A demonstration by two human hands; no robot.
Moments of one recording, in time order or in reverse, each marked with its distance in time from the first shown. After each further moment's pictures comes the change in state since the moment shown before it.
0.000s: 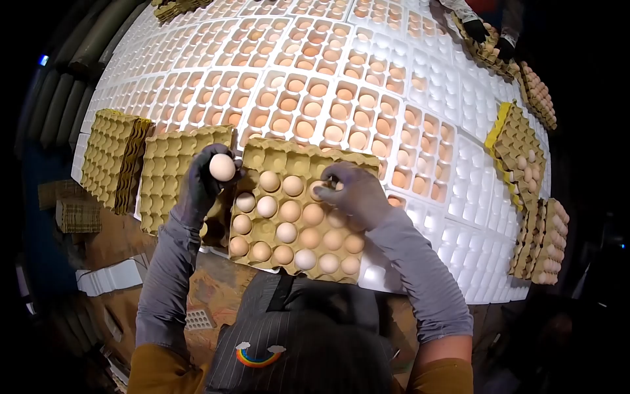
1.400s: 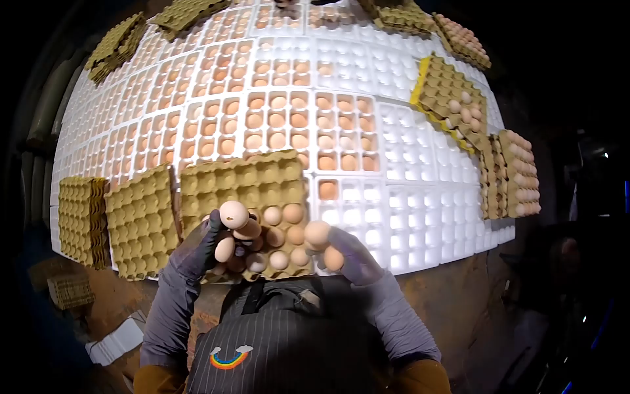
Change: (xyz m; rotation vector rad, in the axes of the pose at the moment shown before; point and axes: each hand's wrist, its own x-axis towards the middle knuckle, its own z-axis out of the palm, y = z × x) left_hand -0.043 -0.018 0.137 0.412 -0.286 -0.615; right_hand -0.185 0.001 -0.004 1.187 0.150 0.399
